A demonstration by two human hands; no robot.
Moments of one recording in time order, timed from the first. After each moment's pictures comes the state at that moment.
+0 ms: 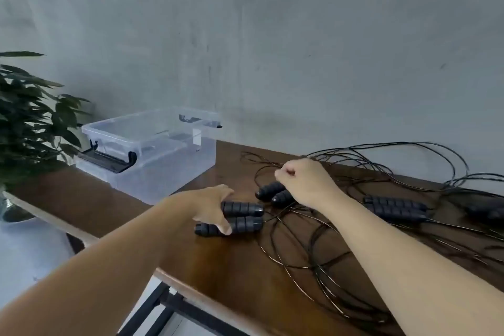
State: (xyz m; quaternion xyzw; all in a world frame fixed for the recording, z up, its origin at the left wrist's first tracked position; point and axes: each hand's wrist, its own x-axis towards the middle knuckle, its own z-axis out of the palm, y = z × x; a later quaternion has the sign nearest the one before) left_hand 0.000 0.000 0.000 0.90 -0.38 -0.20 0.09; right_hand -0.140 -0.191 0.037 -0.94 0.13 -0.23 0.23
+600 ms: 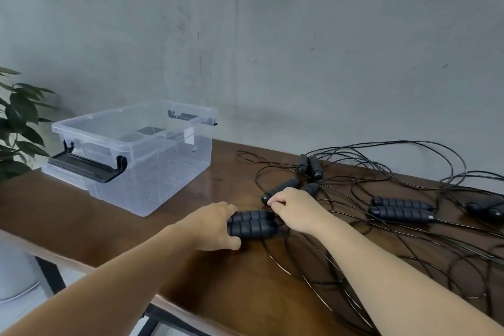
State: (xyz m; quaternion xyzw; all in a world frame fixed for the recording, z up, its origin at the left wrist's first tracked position) left_hand 0.030 0.005 -0.047 0.88 -0.45 -0.13 0.12; right_hand -0.090 -0.175 -0.021 -0.96 0.17 -0.07 0.19
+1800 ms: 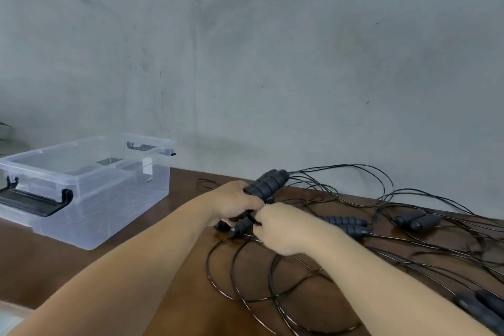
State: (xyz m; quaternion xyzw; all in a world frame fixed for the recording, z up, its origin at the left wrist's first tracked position) left_hand -0.057 -0.096 0.063 0.76 -0.39 -0.30 0.43; right_hand -0.191 -0.175 0.066 -0.99 0.14 0.03 0.04
